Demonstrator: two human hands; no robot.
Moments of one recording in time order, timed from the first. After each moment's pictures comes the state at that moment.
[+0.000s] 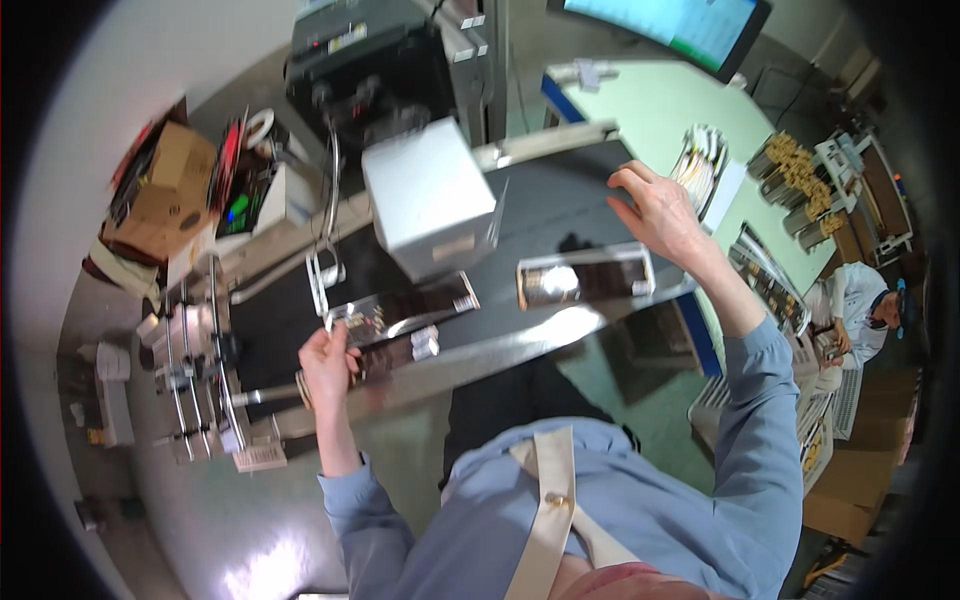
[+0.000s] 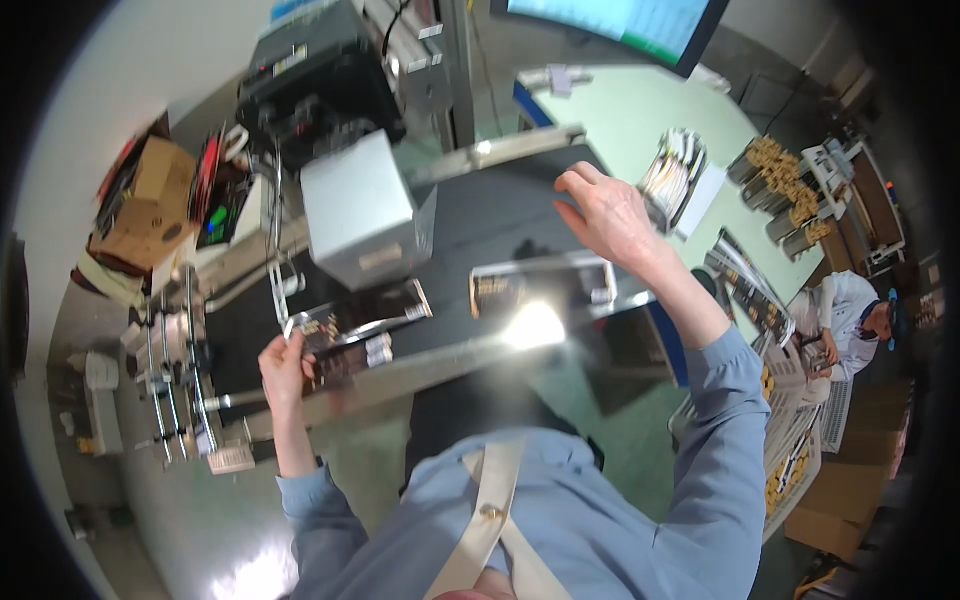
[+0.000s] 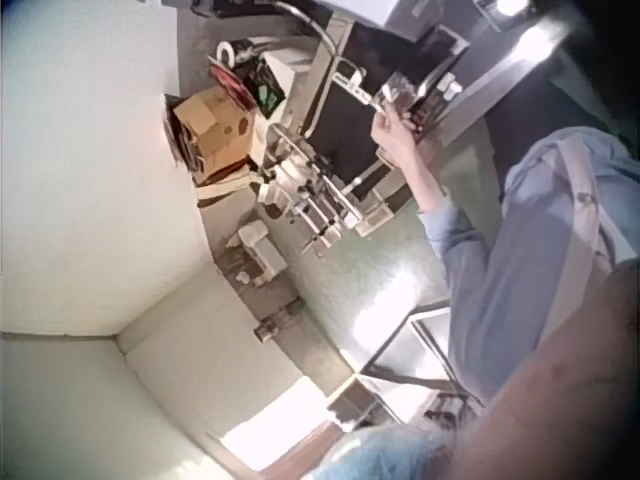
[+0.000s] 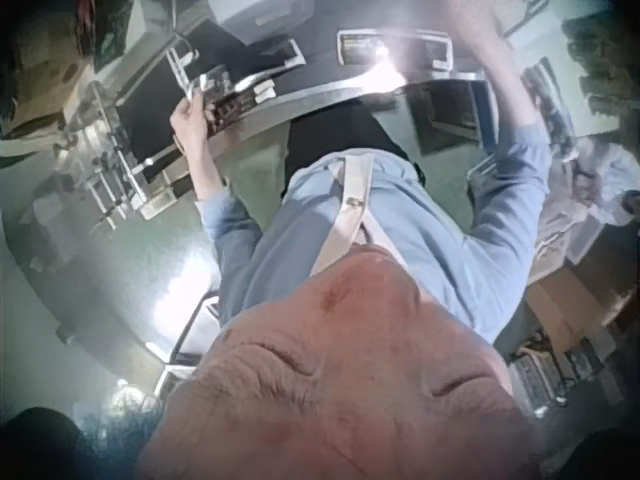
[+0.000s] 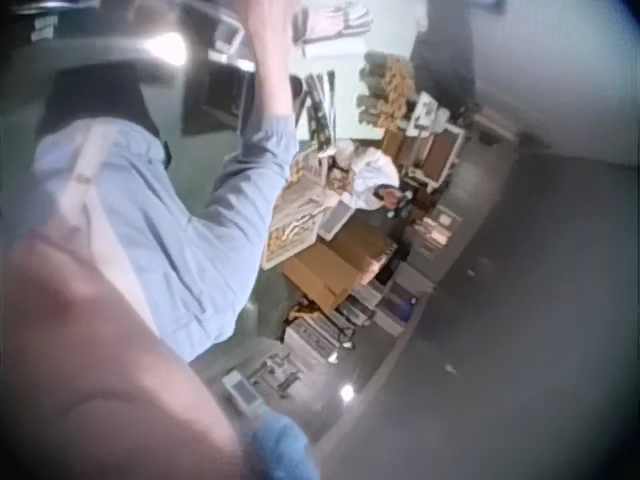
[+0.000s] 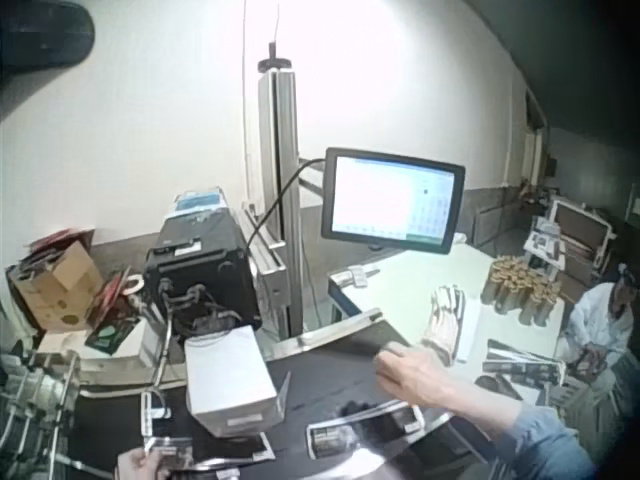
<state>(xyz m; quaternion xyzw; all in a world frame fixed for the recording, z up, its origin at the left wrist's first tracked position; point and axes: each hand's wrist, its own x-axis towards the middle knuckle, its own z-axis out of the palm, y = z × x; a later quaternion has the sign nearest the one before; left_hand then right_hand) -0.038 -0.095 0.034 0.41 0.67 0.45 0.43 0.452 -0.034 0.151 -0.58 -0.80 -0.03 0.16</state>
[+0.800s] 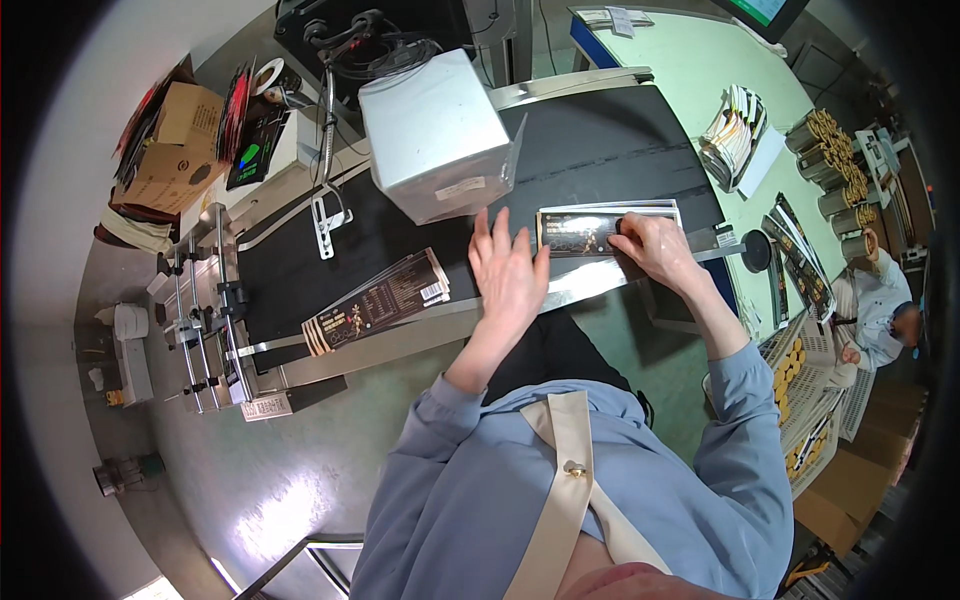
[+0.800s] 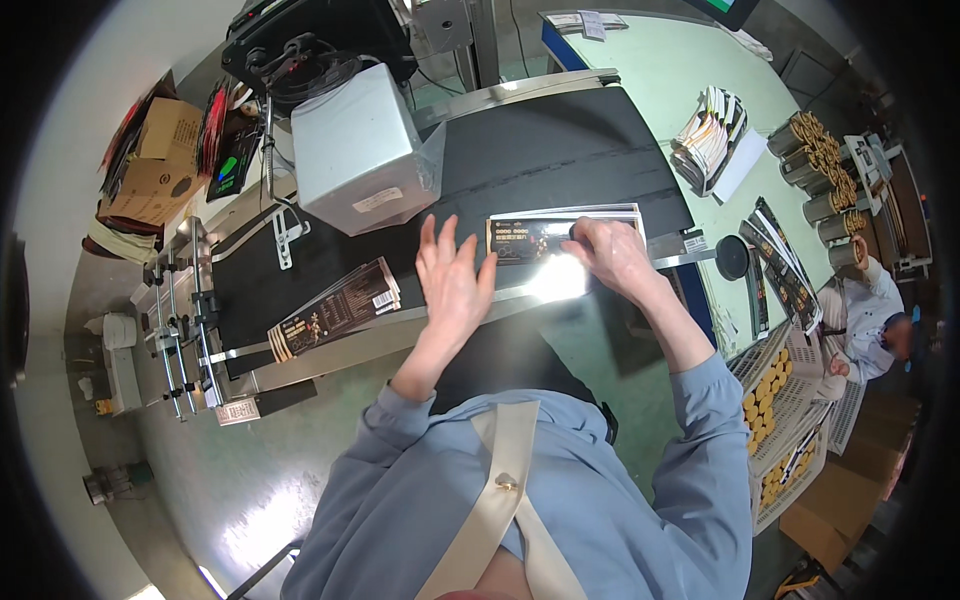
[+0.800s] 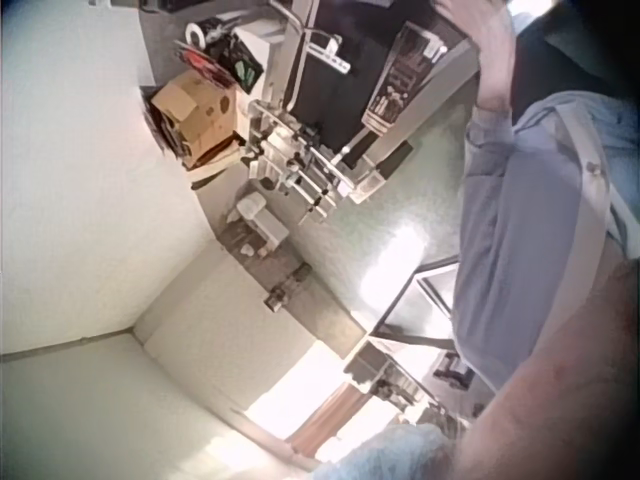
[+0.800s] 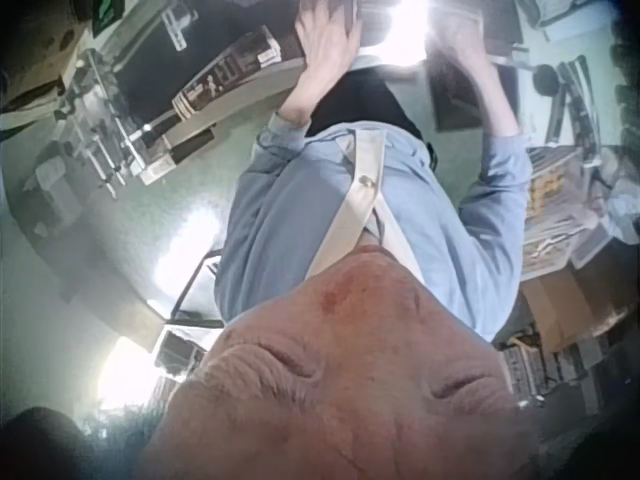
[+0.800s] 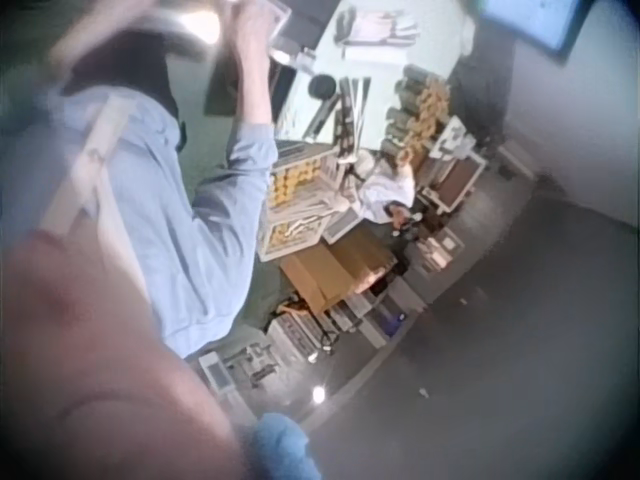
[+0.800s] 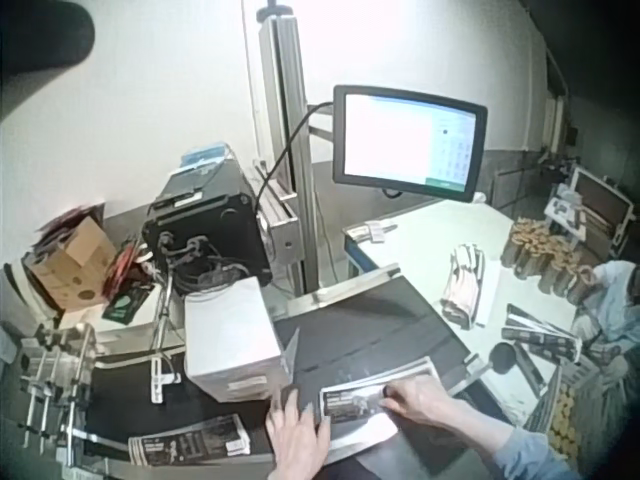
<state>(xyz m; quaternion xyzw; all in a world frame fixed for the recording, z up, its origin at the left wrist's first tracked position) 0.189 -0.095 0.002 0.75 0.57 0.30 0.10 0.446 -0.085 0.035 -0.62 -0.75 0.17 0.13</state>
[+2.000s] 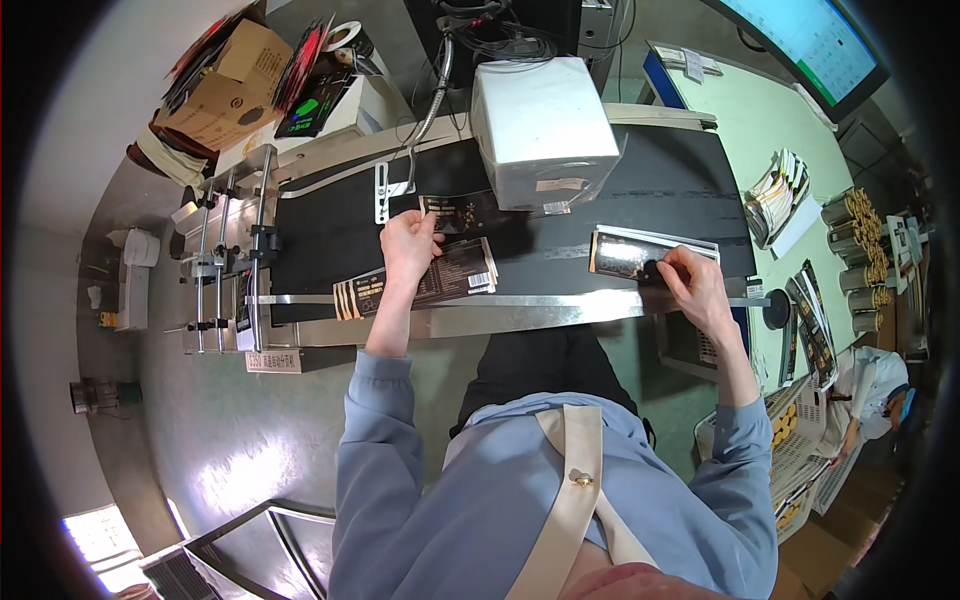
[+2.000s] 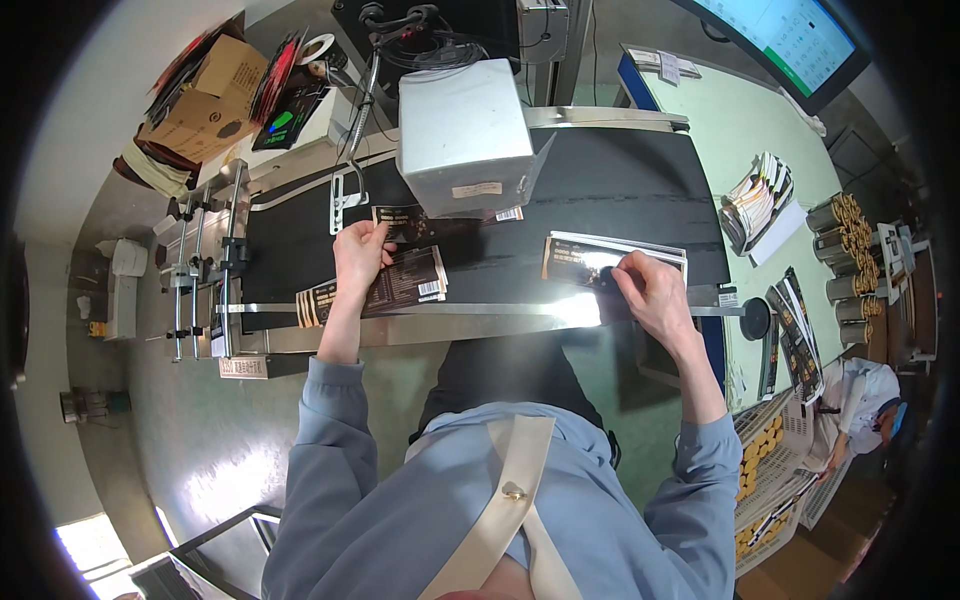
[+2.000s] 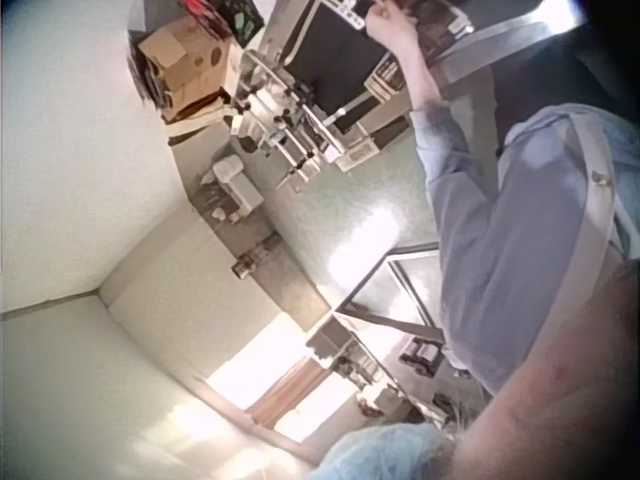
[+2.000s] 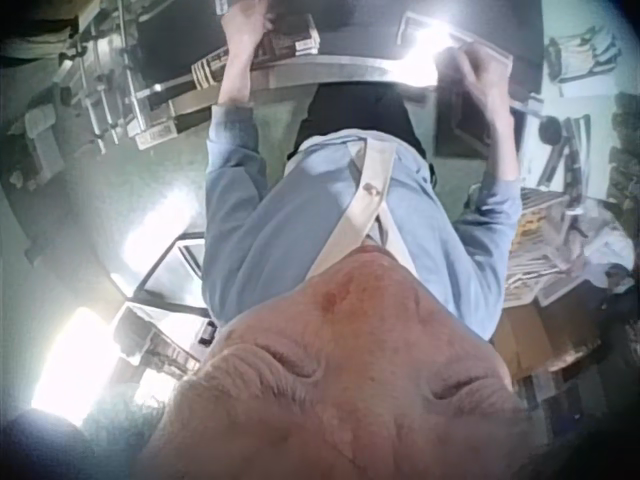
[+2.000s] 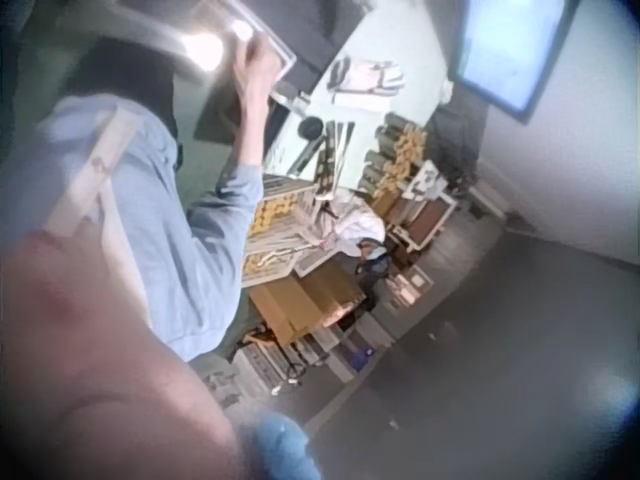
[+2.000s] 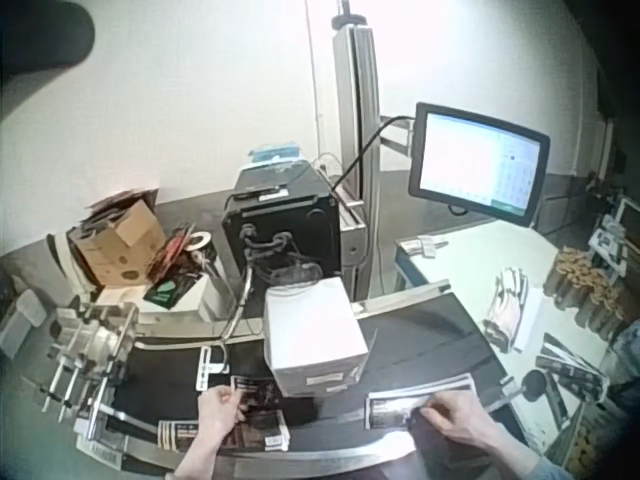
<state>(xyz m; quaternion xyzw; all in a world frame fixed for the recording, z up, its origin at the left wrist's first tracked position) -0.004 -0.039 0.006 0.46 0.73 0.37 0.36 0.430 -0.096 0.054 -0.59 -0.74 0.21 0.25</state>
